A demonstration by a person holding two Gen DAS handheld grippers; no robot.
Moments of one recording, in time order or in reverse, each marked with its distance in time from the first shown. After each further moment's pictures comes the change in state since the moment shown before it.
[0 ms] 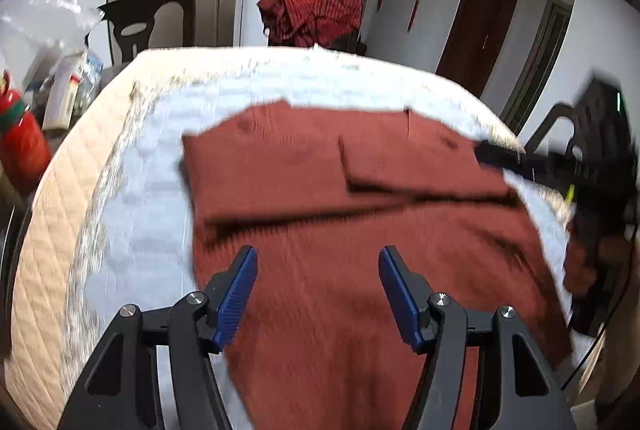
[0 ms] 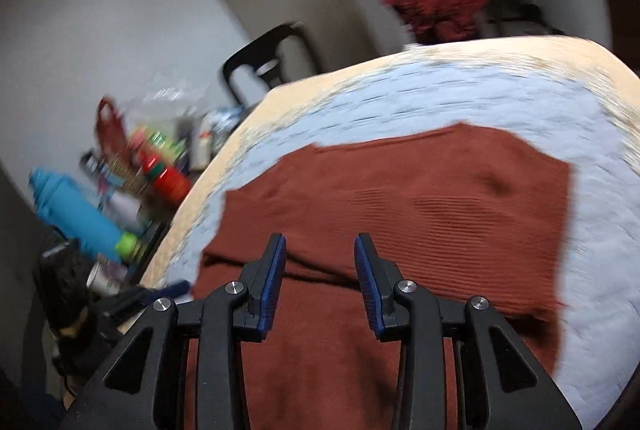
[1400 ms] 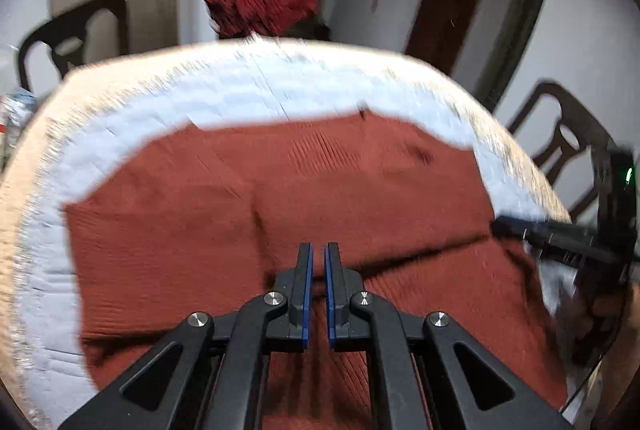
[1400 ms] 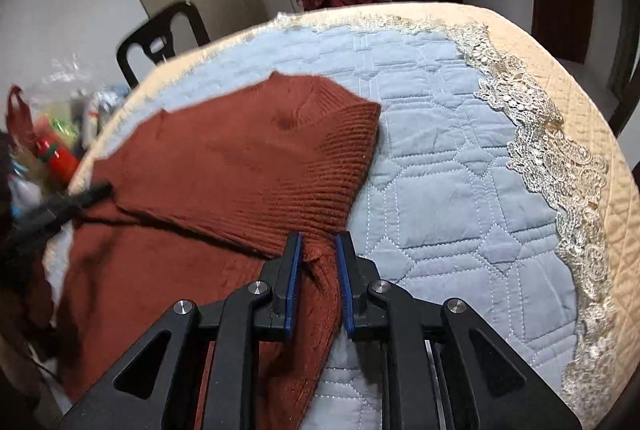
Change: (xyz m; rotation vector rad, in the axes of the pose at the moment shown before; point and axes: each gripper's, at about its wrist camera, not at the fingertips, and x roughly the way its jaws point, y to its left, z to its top) left arm 0.090 -0.054 0.038 0.099 0.105 -0.091; right arm -0.005 -0.077 -0.016 0.021 0.108 -0.311
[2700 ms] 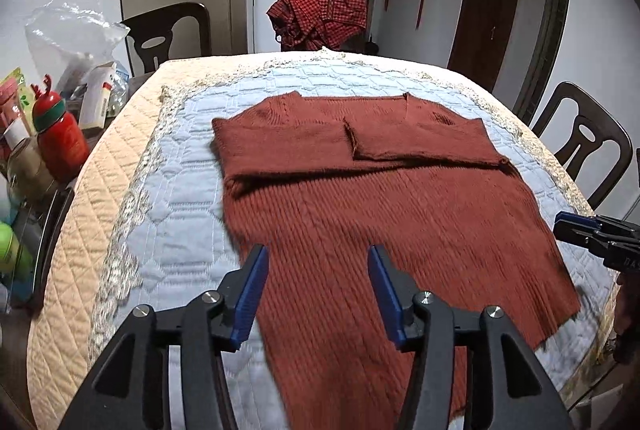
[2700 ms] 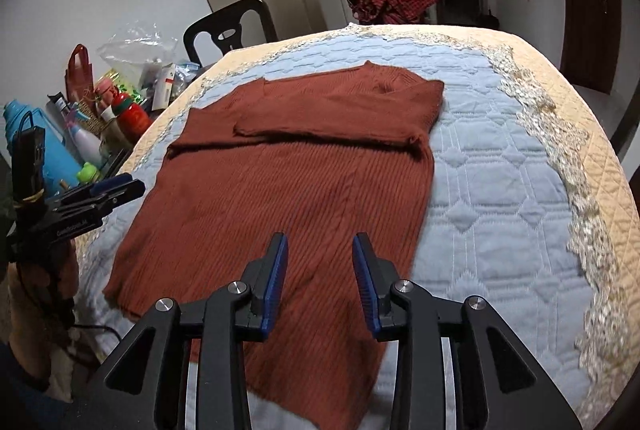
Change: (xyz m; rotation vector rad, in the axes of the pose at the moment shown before) left arm -0.114 0.018 -0.099 -0.058 -0.112 0.202; right arm -0.086 0.063 -0.085 -0.125 -0.050 0.089
